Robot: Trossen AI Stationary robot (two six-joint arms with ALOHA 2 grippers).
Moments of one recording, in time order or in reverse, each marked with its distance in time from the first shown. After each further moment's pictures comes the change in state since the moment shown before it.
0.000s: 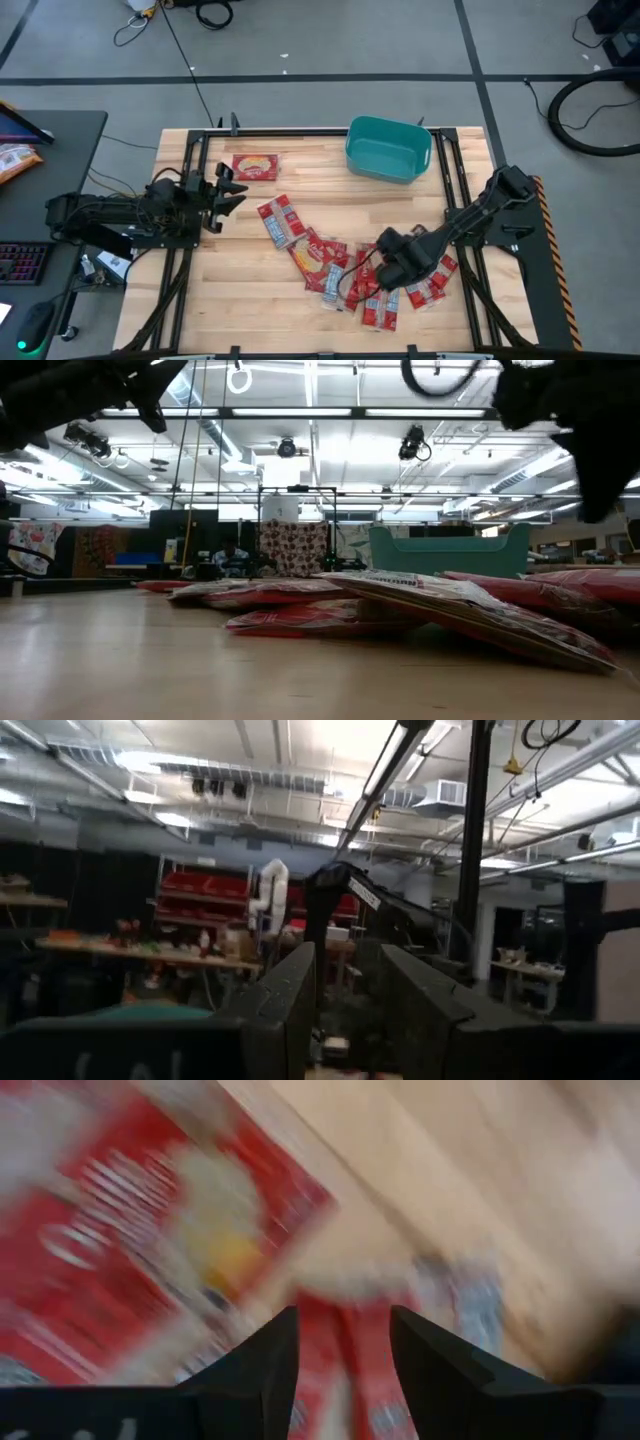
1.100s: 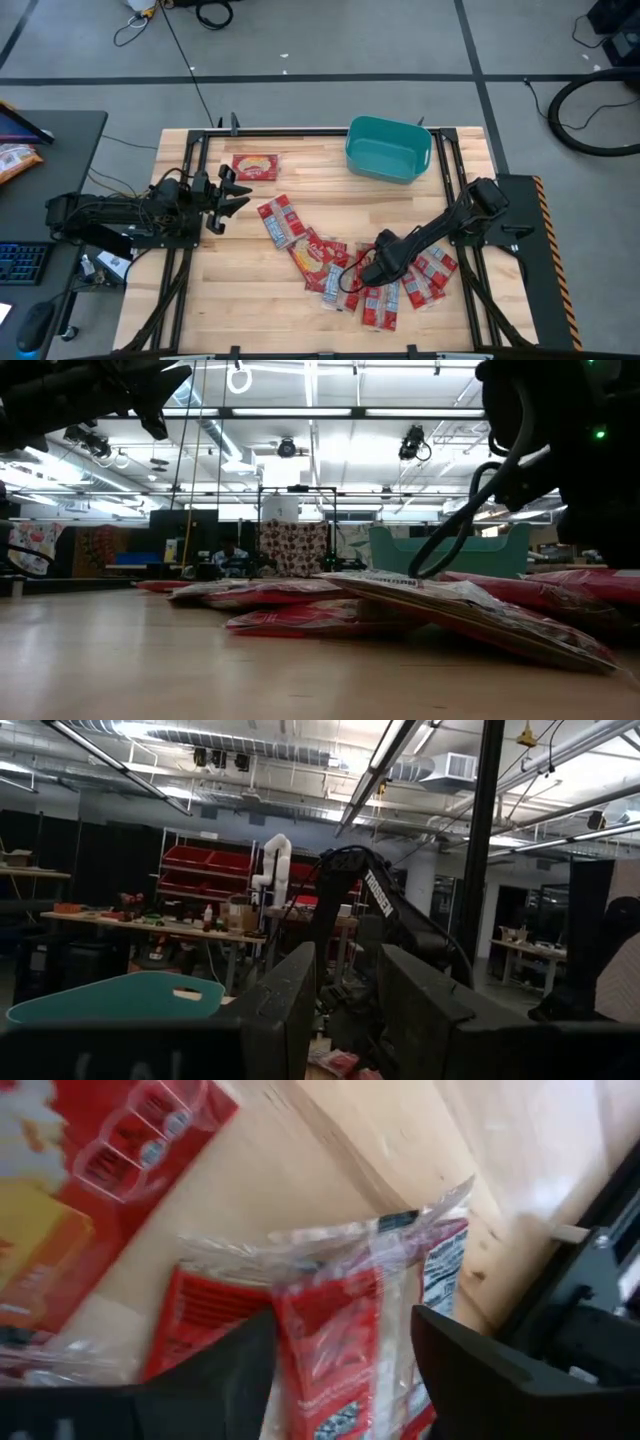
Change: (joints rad) left arm 0.001 0.000 0.000 -0.051 0.000 0.016; right arm -0.076 0.243 0.000 -0.085 -0.141 -0.084
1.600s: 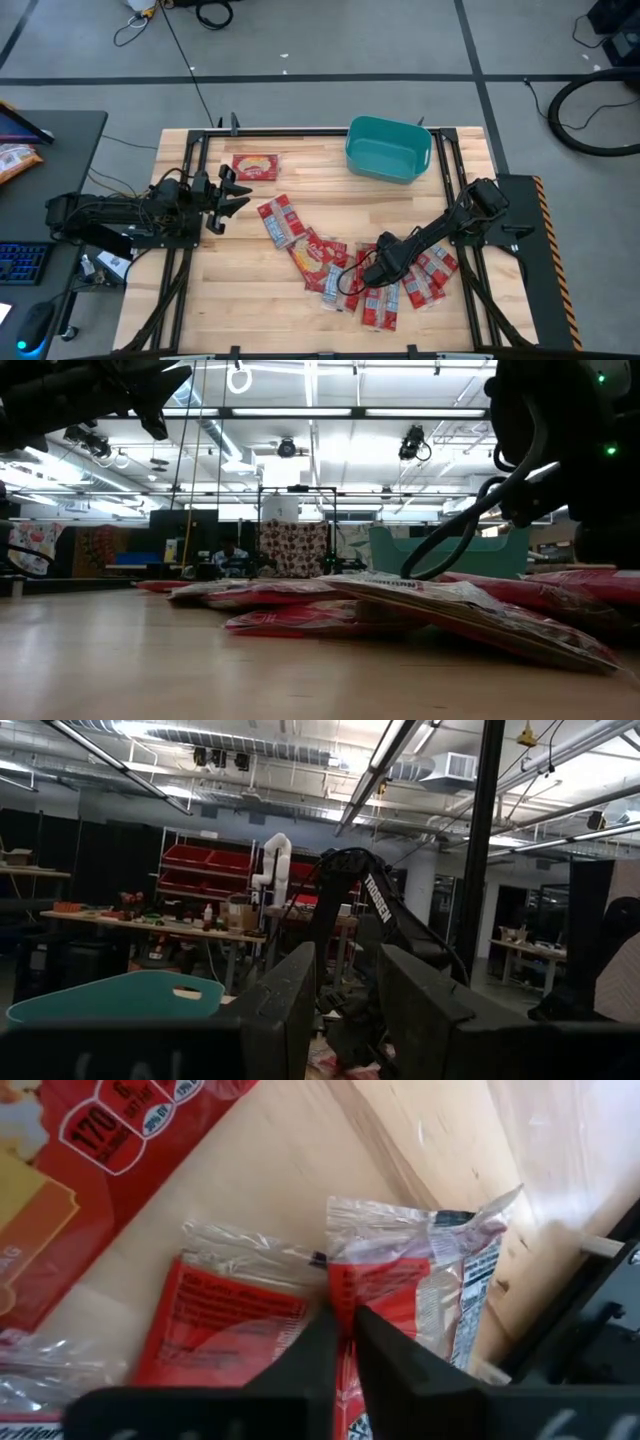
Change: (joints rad) left arm 0.000 0.000 0.000 -0.002 0.000 -0.001; right arm 0.008 0.001 -0.055 0.077 -0.040 -0.052
